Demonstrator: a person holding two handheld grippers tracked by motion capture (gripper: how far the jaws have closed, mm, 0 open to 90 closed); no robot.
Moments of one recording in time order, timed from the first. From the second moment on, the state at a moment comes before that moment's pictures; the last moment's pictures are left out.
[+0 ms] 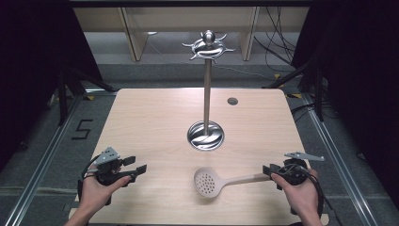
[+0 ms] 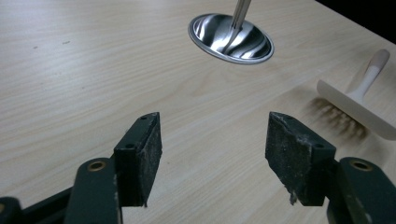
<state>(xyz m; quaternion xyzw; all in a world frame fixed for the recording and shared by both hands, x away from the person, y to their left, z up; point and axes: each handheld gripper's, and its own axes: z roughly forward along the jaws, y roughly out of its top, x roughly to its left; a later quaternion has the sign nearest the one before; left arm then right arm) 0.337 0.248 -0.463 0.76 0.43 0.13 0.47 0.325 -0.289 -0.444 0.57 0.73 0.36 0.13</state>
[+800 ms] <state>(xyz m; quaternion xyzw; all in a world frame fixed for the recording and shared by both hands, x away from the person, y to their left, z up) 0.338 0.247 -0.465 0.77 0.42 0.13 0.47 0.333 -0.308 -0.442 0.55 0.83 0.11 0.07</state>
